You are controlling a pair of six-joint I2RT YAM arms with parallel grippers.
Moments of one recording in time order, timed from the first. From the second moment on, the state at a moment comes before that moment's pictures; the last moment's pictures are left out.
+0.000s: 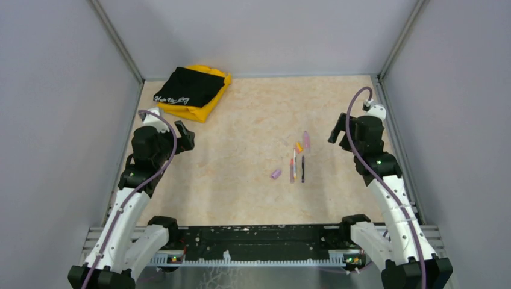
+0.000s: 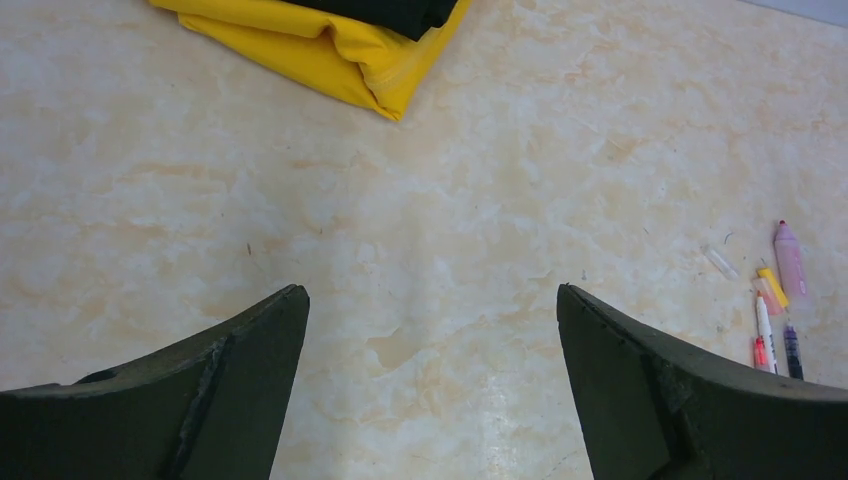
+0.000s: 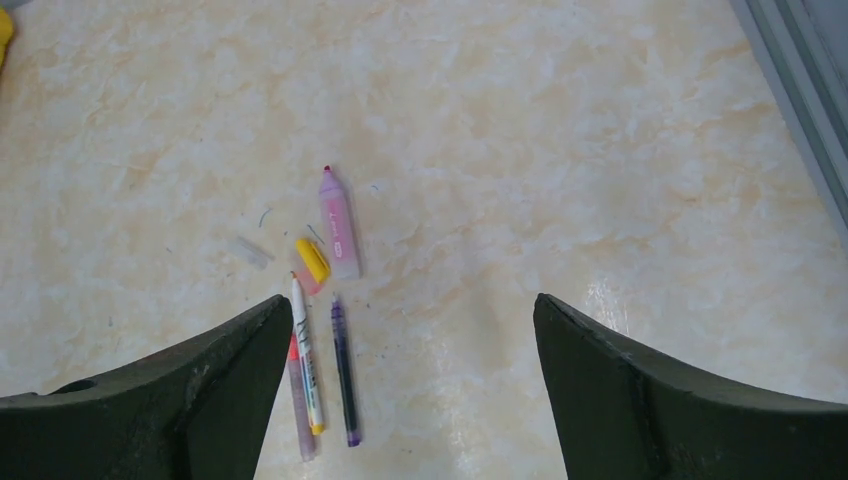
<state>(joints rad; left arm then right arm) -0.15 0.79 0.72 -0.29 -0.06 -0.31 0.13 0.86 0.87 -0.54 0.21 0.37</state>
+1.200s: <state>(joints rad) -0.15 0.90 0.73 -0.28 0.02 -0.34 0.13 1.20 0.93 -0.60 -0.06 0.39</state>
